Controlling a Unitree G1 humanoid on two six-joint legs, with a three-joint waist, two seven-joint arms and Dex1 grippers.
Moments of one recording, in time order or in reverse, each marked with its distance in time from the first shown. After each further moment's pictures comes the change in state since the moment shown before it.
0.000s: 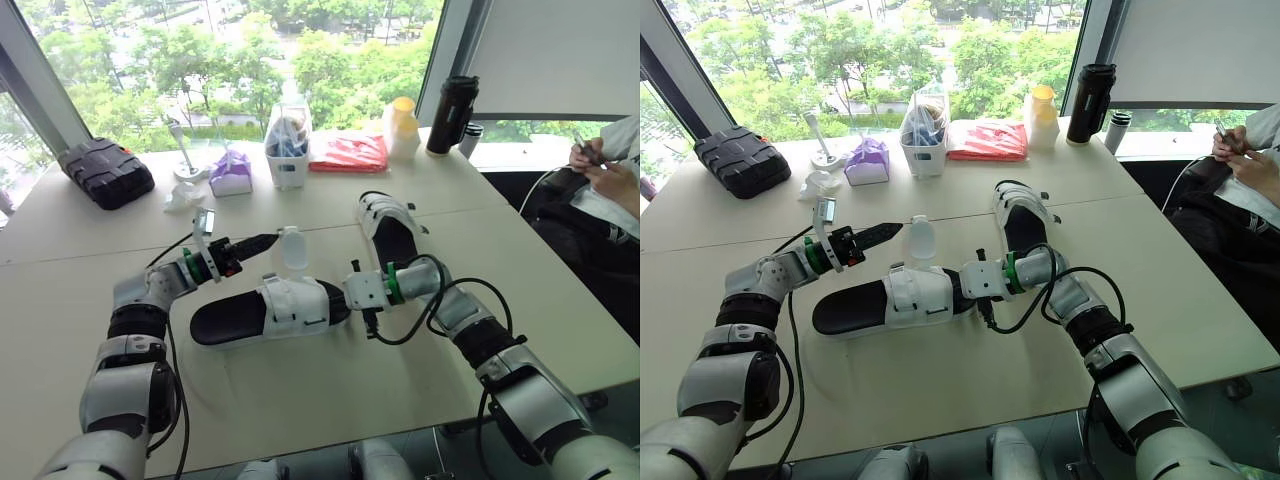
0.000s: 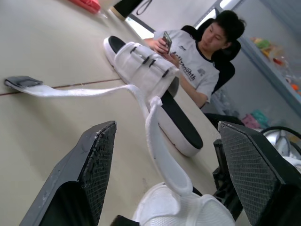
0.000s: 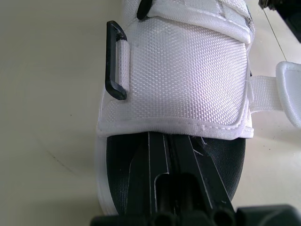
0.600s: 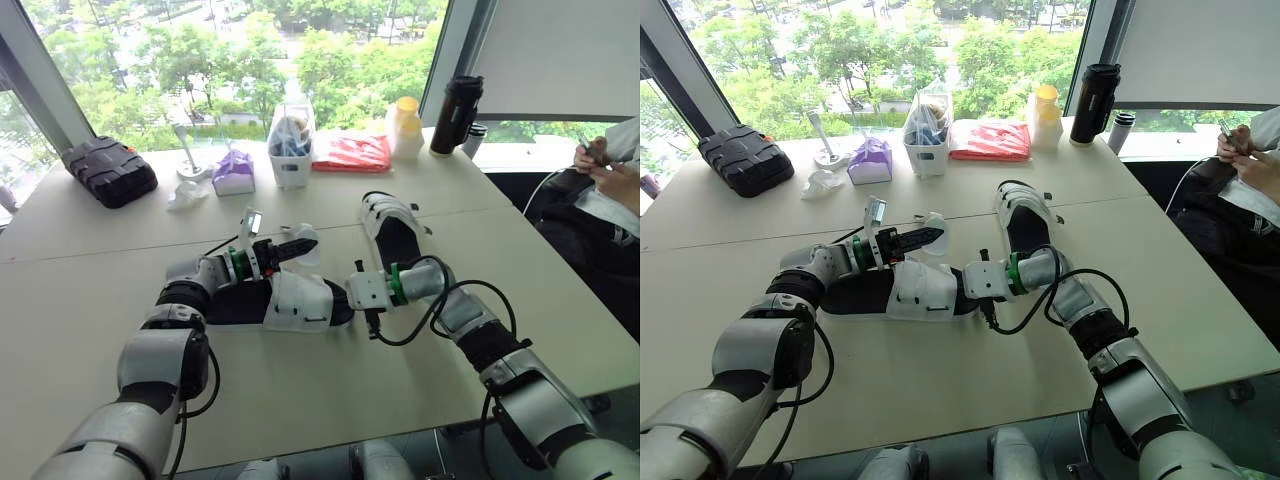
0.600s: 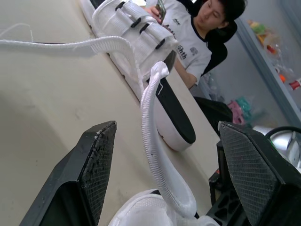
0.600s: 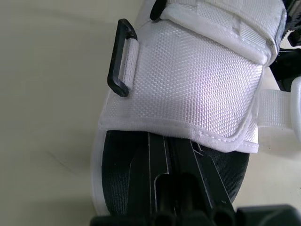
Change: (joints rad) left arm -0.249 -0.140 -0.009 0.423 0.093 -0.110 0.041; right arm 0.028 -0.019 -0.011 -0.050 -0.002 0.037 -0.009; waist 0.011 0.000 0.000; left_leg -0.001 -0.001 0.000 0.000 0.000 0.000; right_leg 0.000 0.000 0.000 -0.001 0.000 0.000
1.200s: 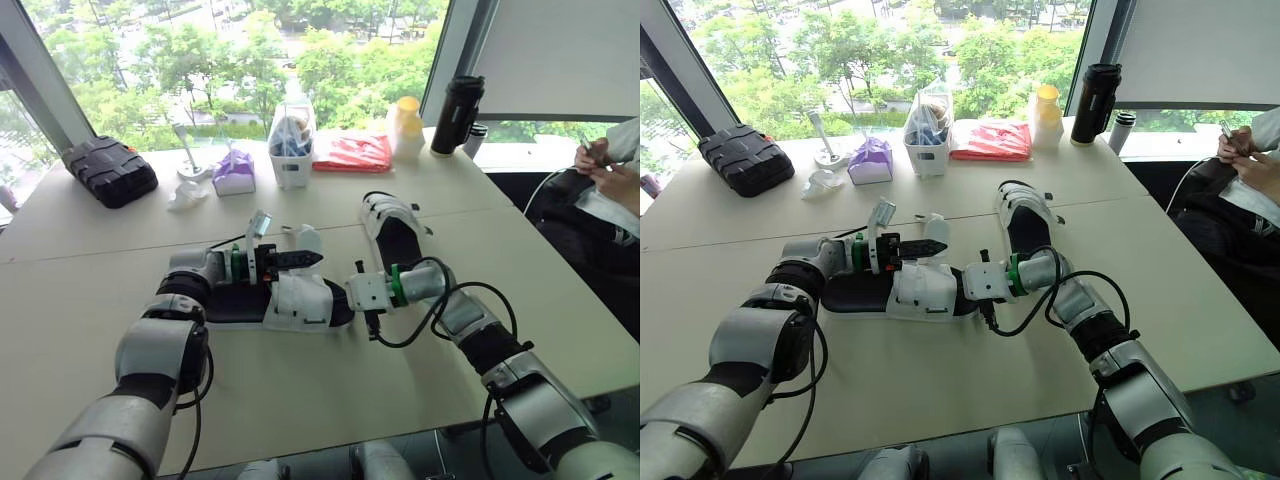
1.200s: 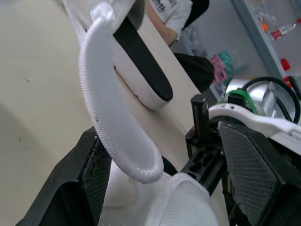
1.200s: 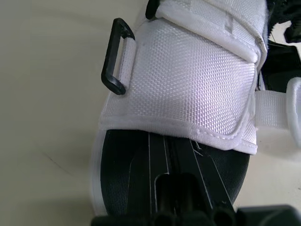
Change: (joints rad) left arm 0.066 0.069 -0.153 -0.131 0.140 0.129 -0.332; right arm 0.012 0.000 0.000 -0.029 -0.005 0.008 -0.016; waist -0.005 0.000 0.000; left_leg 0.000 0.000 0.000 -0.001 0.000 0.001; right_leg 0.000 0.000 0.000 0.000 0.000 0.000
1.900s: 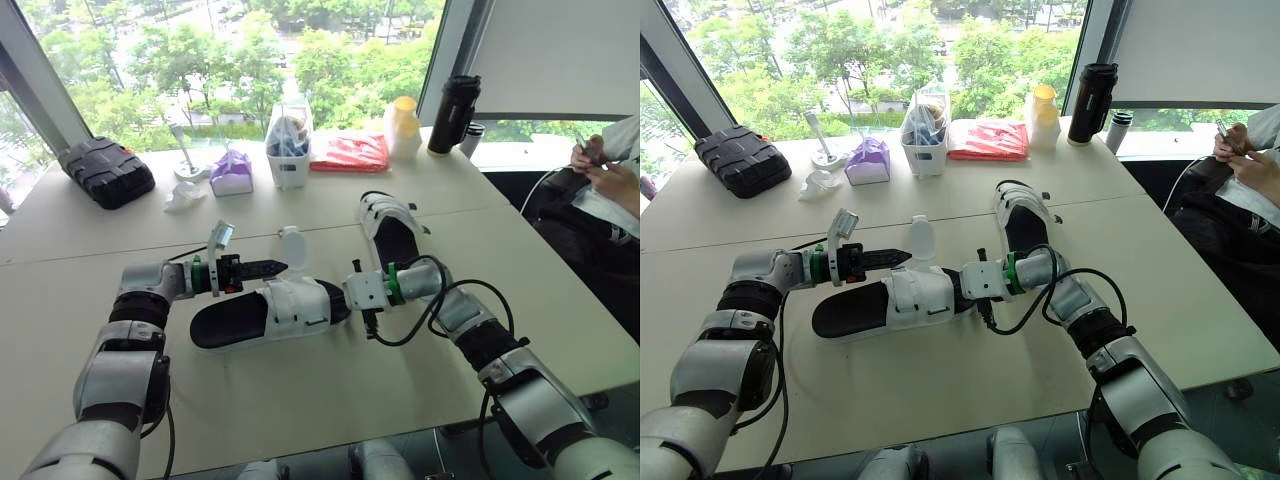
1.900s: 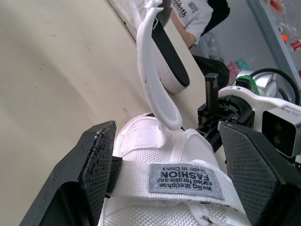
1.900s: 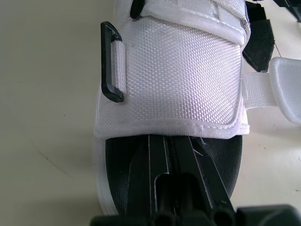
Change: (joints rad) left arm 0.069 0.137 0.023 -0.132 -0.069 0.086 0.075; right arm -0.025 0.009 0.013 0.046 -0.002 -0.030 0.004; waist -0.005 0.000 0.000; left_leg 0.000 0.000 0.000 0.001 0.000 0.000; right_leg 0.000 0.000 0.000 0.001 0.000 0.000
